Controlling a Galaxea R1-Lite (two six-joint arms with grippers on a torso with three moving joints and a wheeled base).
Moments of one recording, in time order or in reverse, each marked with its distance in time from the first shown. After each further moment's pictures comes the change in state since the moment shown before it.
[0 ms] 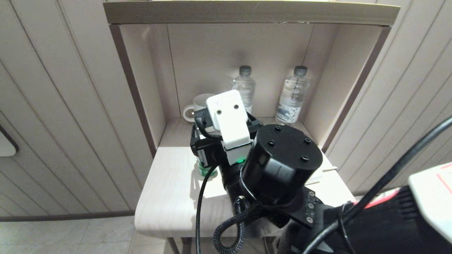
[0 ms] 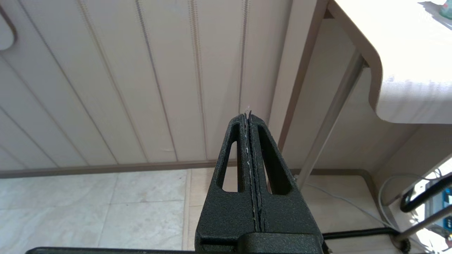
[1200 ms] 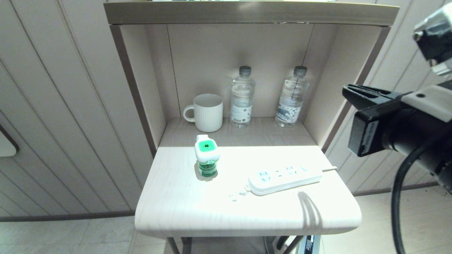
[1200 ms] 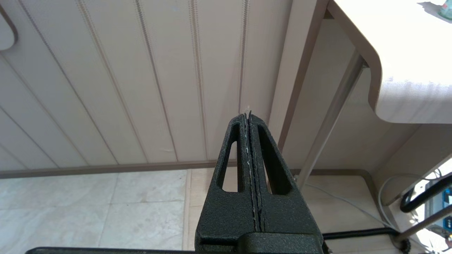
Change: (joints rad) left arm 0.000 0.000 0.000 0.000 0.000 0.000; right arm -0.082 -0.685 0.184 0.638 -0.068 -0.001
